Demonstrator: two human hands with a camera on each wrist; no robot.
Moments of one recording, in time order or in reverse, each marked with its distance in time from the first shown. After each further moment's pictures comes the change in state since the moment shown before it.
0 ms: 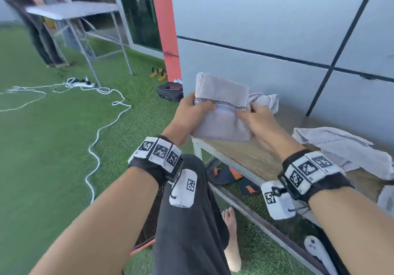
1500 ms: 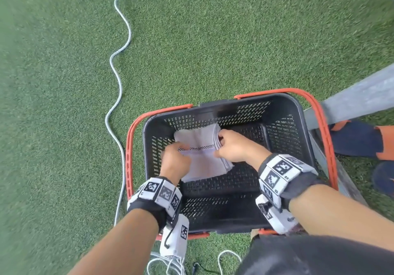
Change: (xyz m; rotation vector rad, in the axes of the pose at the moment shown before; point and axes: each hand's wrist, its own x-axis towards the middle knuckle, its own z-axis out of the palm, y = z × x) left_hand -0.009 -0.499 -0.188 0.434 0.354 -1.077; right_hand 0.081 0.313 0.428 -0.656 -1.201 0.367
